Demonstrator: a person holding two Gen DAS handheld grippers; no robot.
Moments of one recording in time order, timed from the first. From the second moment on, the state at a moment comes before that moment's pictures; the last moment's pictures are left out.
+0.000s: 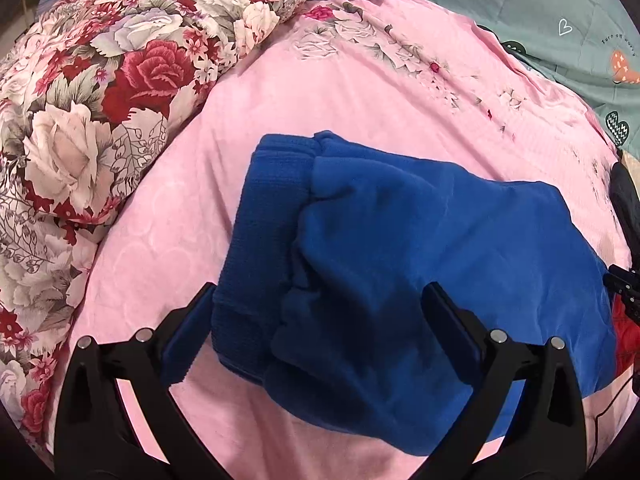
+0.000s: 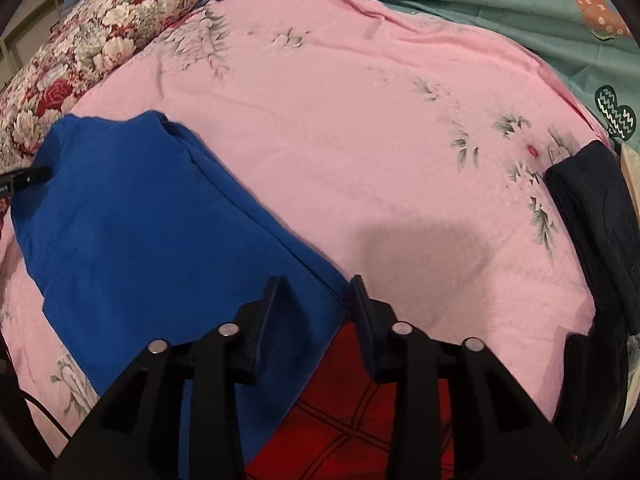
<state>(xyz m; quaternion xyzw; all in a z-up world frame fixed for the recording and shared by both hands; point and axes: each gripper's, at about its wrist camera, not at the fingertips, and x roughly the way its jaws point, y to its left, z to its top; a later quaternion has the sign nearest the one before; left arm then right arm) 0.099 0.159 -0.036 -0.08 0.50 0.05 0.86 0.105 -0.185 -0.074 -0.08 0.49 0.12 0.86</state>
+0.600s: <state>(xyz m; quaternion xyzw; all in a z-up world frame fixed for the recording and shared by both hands) 0.103 0.162 -0.044 -0.08 0.51 0.05 0.86 0.092 -0.209 -0.058 -0.07 0.43 0.02 0.90</state>
